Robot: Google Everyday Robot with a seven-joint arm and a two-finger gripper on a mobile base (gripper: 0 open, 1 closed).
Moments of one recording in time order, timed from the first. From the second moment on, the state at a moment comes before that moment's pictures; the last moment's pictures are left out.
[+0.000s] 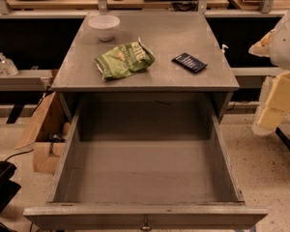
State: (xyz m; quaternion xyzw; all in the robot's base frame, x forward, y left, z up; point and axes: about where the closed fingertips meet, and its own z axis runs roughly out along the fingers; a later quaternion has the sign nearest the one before) arm 0.438 -0.217 0.976 -0.60 0.78 -0.03 0.16
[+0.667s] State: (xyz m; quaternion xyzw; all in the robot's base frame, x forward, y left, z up) arm 0.472 -0.223 0.963 -0.58 0.79 -0.03 0.20
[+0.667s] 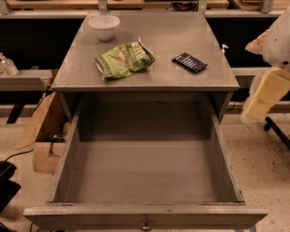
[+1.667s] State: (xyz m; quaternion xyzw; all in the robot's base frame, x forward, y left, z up) arm 0.640 -0.292 0.916 -0.41 0.83 0.03 0.38
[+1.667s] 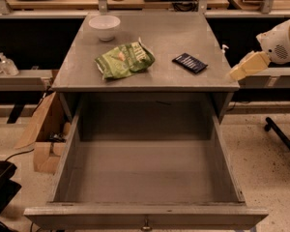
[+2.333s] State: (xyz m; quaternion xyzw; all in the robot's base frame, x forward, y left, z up) arm 0.653 -0.294 0.906 -0.40 0.83 0.04 0.39
